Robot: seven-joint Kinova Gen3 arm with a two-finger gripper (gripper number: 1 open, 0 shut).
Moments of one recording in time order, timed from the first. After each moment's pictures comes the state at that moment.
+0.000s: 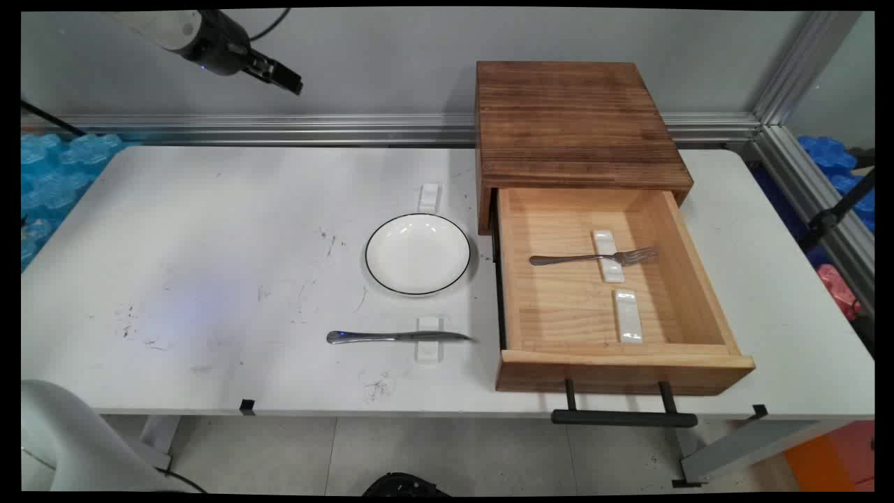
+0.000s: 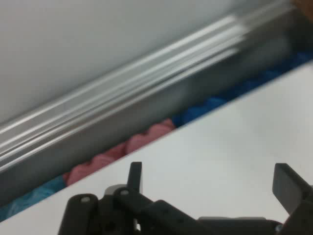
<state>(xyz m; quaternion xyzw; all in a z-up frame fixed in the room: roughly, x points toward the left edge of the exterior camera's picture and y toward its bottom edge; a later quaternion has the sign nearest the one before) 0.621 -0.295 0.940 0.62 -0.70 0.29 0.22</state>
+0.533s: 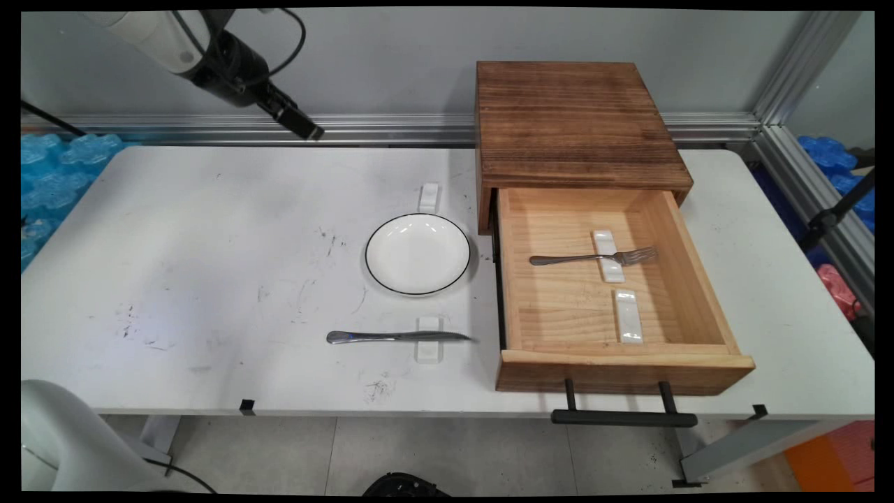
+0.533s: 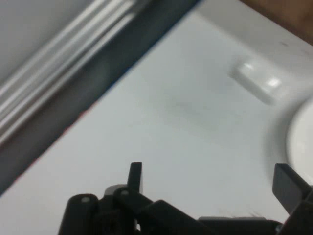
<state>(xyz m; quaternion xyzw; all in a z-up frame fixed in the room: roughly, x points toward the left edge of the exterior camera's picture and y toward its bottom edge) 0.584 -0.265 0.941 0.50 -0.81 0.22 0.21</state>
